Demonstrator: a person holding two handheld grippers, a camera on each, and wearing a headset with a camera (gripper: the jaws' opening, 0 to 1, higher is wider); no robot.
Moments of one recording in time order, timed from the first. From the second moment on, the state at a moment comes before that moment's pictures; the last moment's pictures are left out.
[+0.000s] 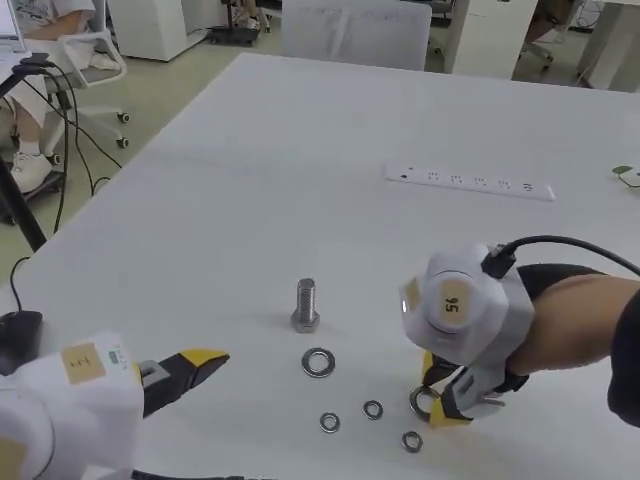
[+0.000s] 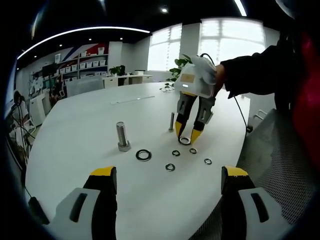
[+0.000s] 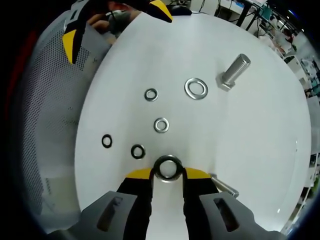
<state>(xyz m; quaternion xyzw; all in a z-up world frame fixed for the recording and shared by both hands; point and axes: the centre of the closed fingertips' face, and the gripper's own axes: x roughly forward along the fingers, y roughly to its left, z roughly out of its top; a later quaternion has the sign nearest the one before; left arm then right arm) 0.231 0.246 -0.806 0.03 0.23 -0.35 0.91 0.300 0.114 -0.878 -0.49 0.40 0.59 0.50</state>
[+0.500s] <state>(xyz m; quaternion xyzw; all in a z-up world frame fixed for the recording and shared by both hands) 0.233 0.249 -0.808 0.03 0.23 -0.35 0.91 0.298 0.117 -0.864 -0.49 0.39 0.59 0.50</state>
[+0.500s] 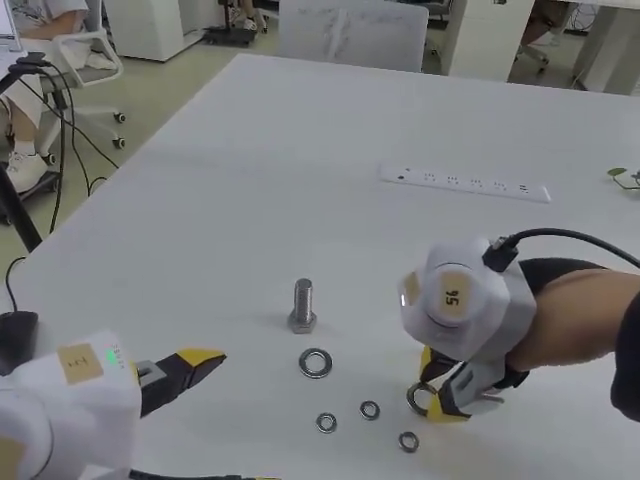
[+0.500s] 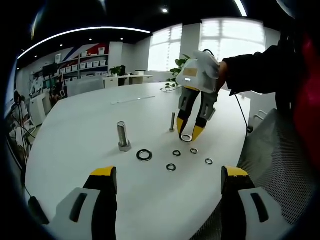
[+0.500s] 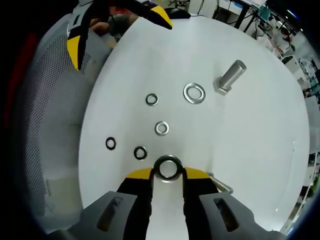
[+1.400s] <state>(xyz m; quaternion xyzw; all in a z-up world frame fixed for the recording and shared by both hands) 0.235 0.251 -0.804 0.03 0.22 -0.35 0.91 0.298 0.136 -0.815 -0.51 0.35 0.60 0.51</state>
